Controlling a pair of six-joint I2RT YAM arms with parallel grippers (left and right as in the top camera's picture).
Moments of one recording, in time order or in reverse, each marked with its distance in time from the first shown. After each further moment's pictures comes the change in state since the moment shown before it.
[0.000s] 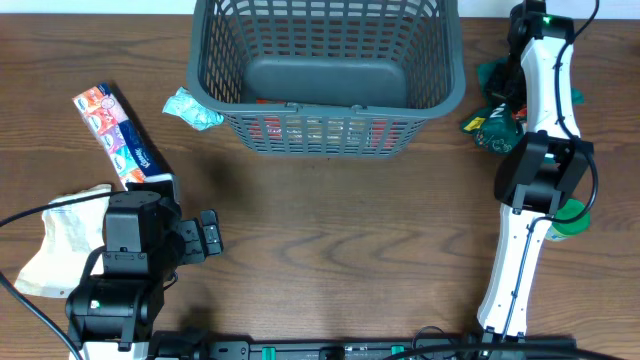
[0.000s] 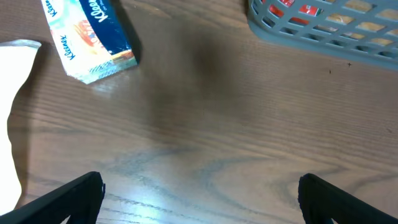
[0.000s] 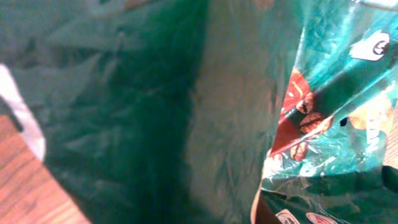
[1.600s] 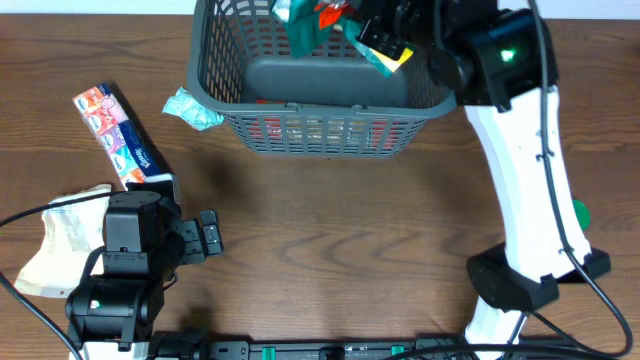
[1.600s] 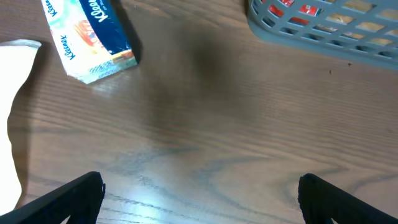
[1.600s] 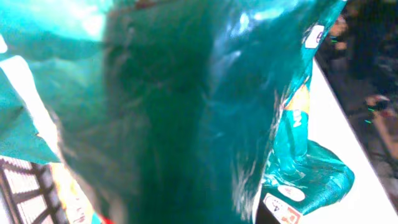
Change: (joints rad) left arm 0.000 0.000 0.000 0.000 0.000 0.000; right arm 0.611 -0.684 -0.036 0.307 -0.309 -1.173
